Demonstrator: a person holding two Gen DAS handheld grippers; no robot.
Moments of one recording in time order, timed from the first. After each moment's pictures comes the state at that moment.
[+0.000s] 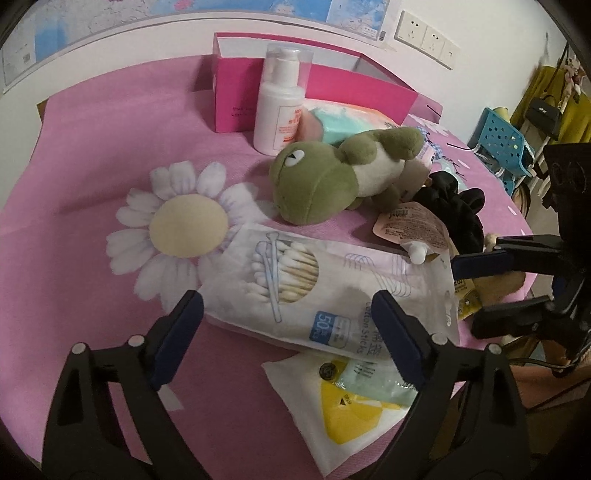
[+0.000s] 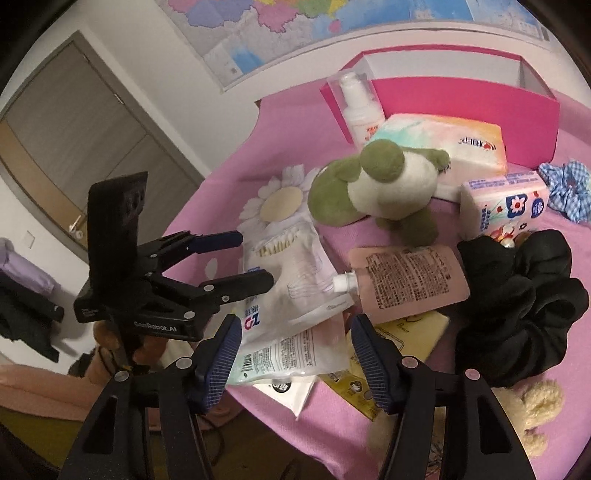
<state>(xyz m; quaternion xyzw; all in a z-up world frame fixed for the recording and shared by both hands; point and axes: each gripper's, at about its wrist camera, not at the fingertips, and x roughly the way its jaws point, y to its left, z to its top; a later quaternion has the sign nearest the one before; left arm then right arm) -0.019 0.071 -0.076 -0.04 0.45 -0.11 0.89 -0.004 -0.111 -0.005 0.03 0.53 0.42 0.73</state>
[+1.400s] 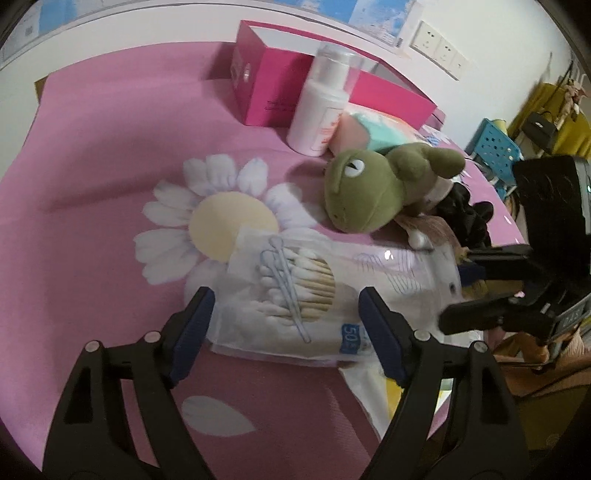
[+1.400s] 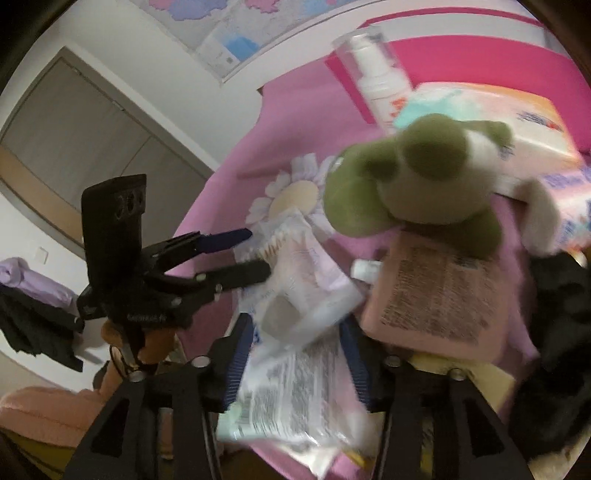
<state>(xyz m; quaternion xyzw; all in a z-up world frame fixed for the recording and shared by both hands) -0.002 0.119 -0.087 -0.08 0.46 -0.14 0.88 0.021 -0.069 -0.031 0.06 0.55 0.44 0.70</state>
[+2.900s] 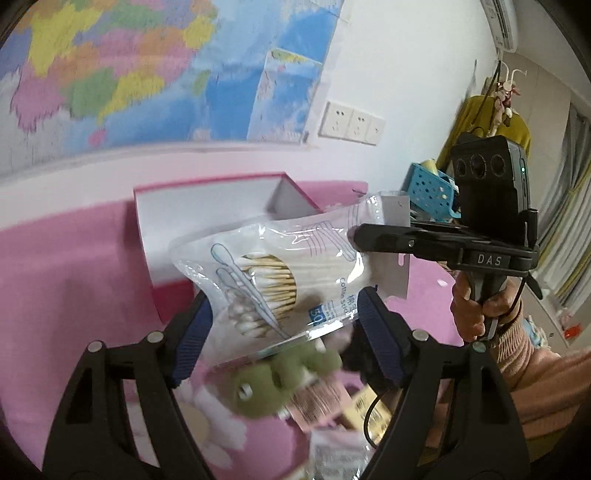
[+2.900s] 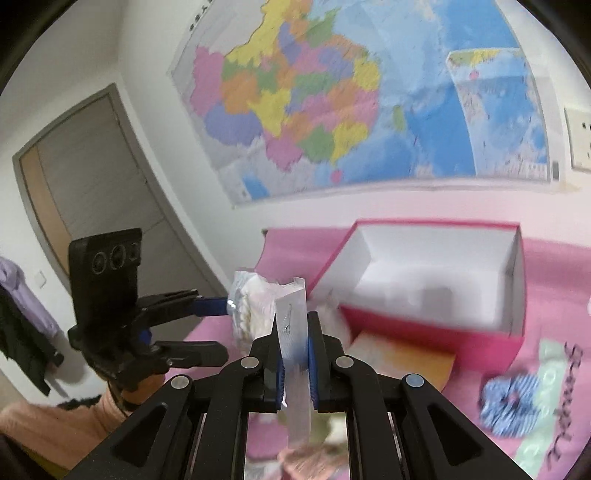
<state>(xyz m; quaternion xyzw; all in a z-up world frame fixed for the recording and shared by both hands) 0.081 0.066 0.074 -0.04 0.33 -0.25 0.91 0.130 -0.137 0.113 0.08 0.35 0.44 0.82</state>
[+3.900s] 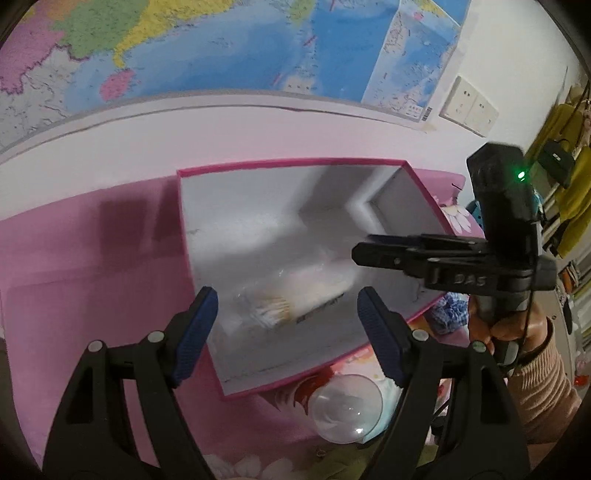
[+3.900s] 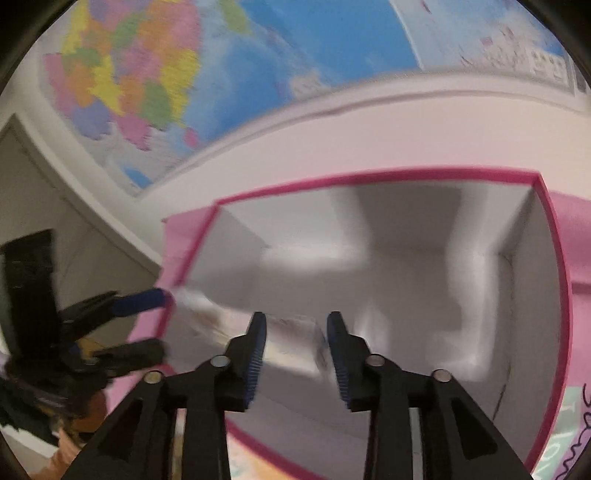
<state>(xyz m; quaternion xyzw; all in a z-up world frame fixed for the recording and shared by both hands) 0.225 0.088 0.024 -0.04 0.44 -0.14 0.89 0.291 -0.103 -0.002 0.09 0.51 0.32 0.79</state>
